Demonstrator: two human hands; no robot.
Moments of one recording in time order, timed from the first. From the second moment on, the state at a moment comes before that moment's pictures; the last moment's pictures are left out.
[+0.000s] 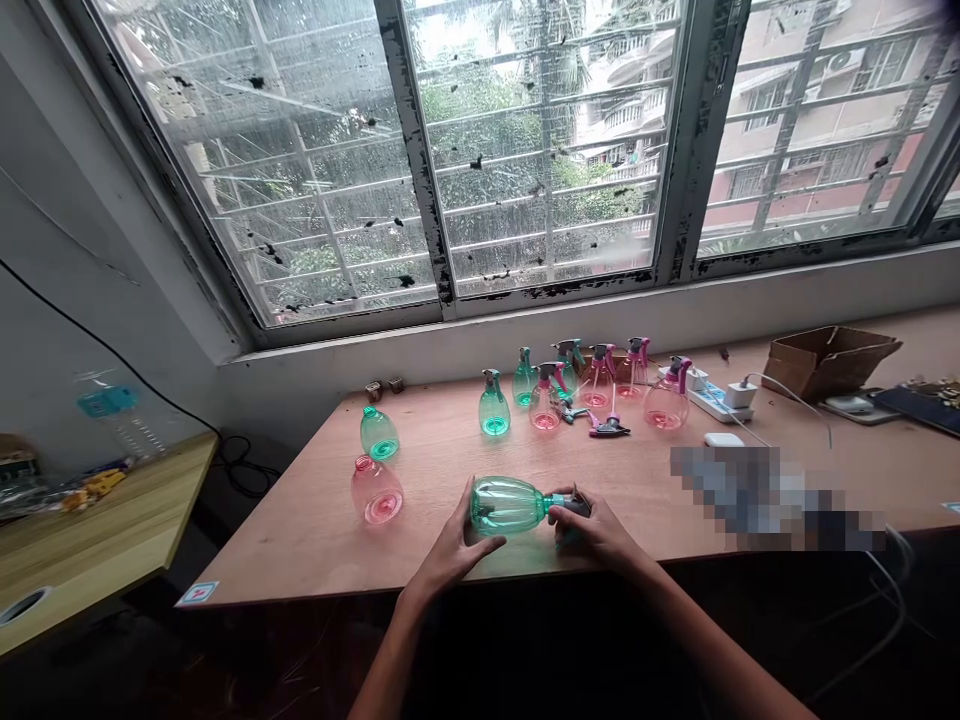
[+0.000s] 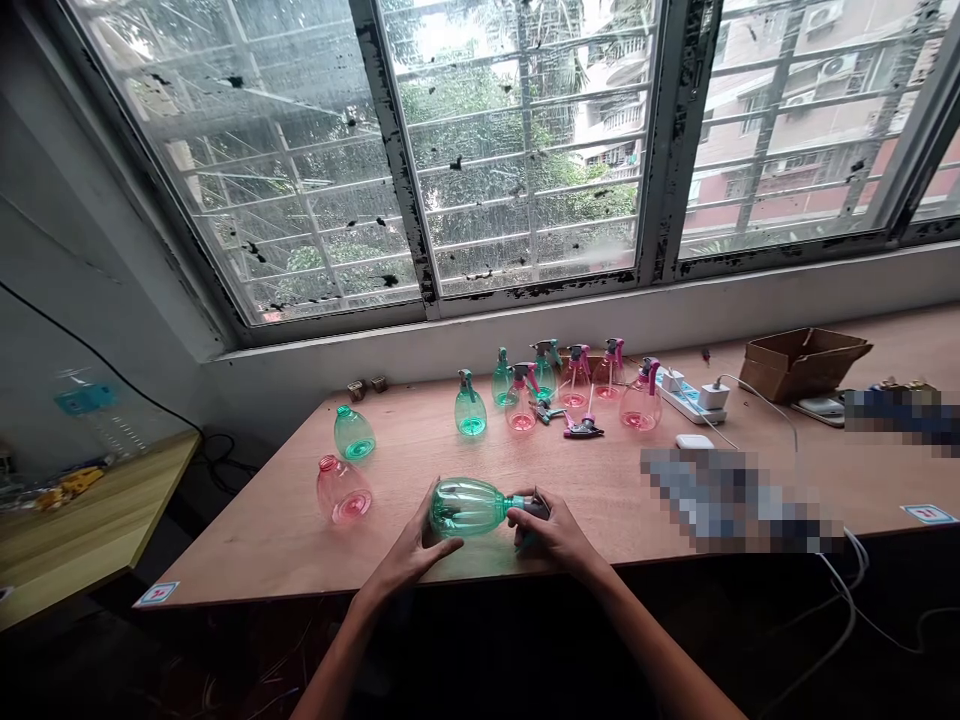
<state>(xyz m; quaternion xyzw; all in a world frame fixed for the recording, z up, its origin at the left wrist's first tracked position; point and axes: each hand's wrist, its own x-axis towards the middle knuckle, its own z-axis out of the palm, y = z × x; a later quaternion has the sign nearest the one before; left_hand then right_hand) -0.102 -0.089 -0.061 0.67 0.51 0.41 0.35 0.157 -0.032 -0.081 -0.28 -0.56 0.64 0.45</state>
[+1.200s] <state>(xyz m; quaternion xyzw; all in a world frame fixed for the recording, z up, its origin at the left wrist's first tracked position) -0.100 -0.087 -0.062 0.65 0.48 0.44 0.39 0.157 -0.032 -0.081 -0.28 -0.57 0.63 0.45</state>
